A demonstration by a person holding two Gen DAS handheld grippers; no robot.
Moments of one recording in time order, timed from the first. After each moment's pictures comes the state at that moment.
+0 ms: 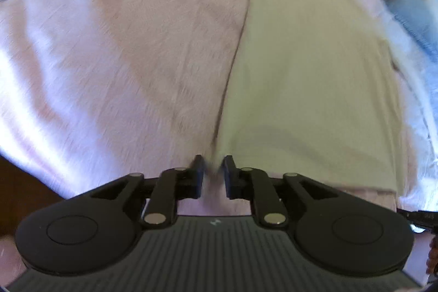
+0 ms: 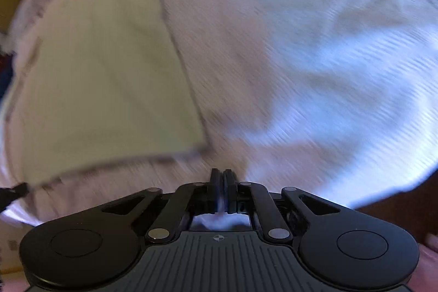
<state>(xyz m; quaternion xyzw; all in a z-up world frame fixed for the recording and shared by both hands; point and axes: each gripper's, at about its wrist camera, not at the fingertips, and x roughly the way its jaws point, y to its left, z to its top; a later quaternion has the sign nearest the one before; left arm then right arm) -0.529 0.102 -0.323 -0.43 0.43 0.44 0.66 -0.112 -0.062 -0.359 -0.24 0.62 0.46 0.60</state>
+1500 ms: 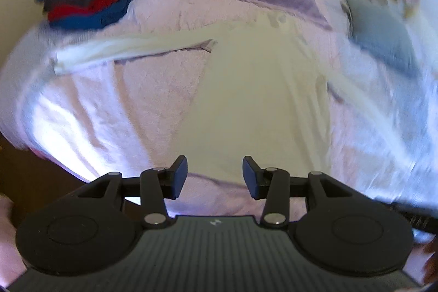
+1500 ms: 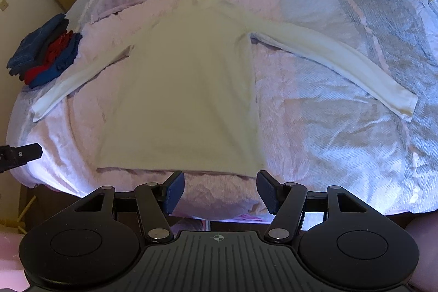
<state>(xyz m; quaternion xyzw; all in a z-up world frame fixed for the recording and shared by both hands) -0.474 0.036 -0.136 -0.39 0.34 0.52 0.68 -0.177 -0.069 -0.163 -0.28 0.49 0.56 0.61</state>
